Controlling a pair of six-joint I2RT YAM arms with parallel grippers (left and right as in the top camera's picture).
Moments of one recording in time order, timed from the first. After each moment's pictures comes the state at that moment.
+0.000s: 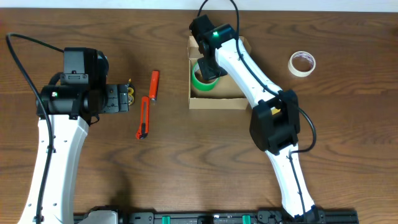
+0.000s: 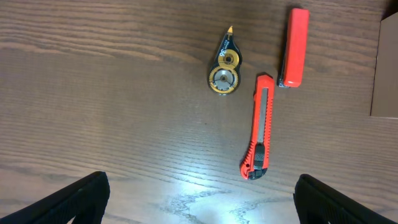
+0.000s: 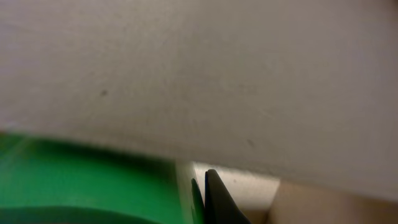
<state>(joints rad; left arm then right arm) -0.02 1.35 1.30 -1.07 -0.08 -0.04 0.49 2.45 2.27 -1.24 0.20 0.22</state>
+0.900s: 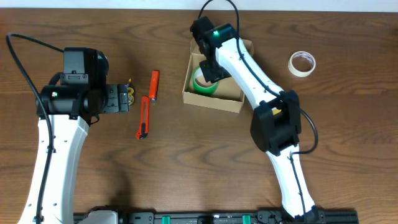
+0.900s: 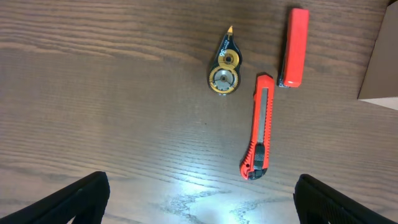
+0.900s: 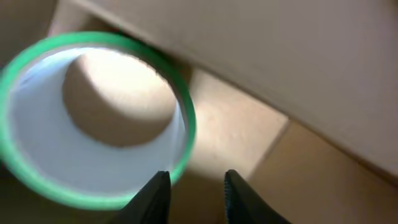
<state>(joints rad) -0.02 1.35 1.30 -1.07 -0.08 -0.04 0.49 2.41 2.29 -1.35 0.20 0.20</state>
